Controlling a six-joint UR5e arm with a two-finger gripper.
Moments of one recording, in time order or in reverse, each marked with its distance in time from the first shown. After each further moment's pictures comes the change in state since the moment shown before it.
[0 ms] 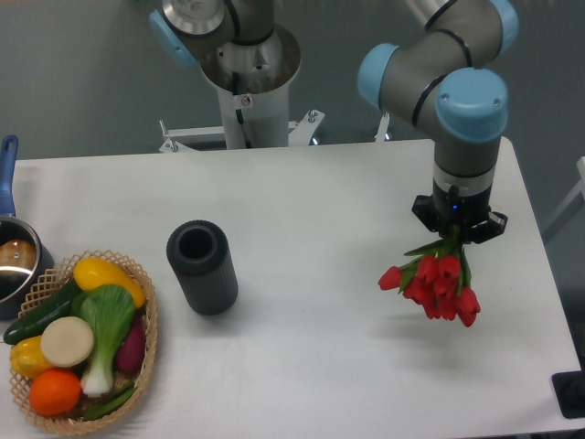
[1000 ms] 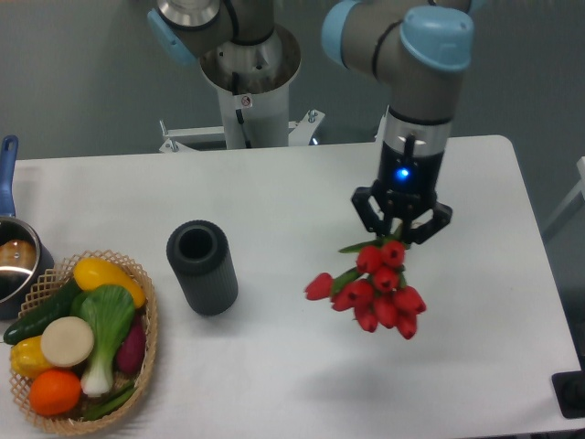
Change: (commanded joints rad) arm -0.057 0.224 -0.198 0.202 -0.624 -0.233
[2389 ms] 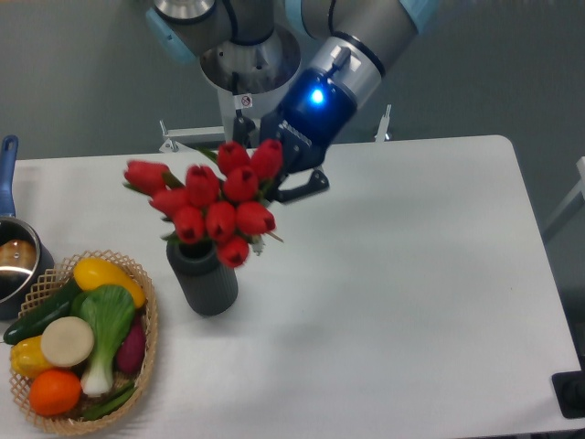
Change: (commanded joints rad) arm -0.021 0.129 -0.109 0.020 -0.692 -0.034
